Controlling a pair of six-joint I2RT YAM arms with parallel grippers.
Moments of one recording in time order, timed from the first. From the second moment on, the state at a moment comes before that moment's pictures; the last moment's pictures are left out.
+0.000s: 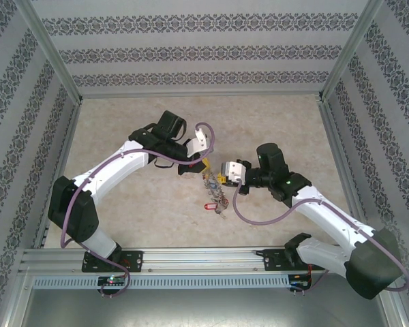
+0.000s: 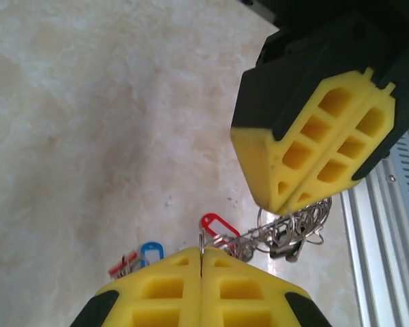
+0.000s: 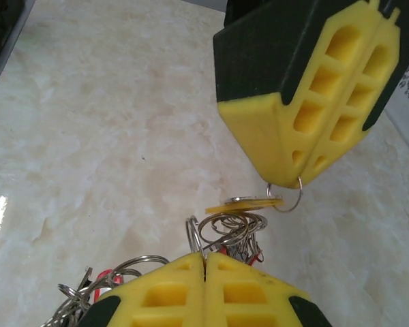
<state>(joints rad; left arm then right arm) -0.55 1.59 1.33 -0.68 0.75 0.58 0.50 1.08 0.69 -0.21 -0.69 -0.75</state>
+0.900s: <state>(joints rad) -0.56 1.59 1.23 -0.49 0.76 0.52 0.45 1.19 0.76 -0.21 -0.72 -0.63</state>
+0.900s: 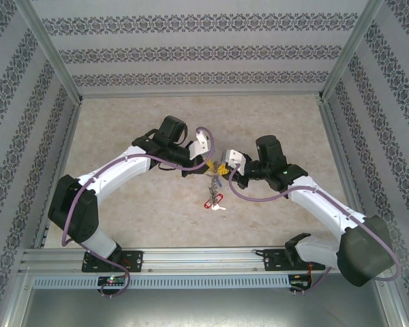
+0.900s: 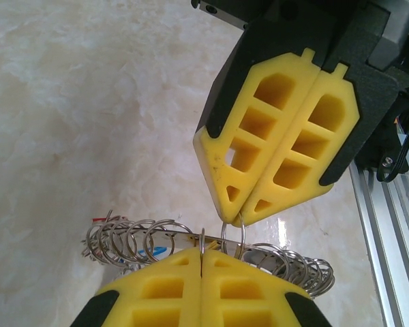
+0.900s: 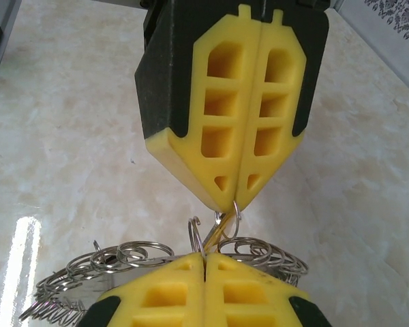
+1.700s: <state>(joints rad) -0.60 1.57 1.22 -0.50 0.70 0.59 0.43 1.19 0.76 -0.21 -0.69 -0.59</state>
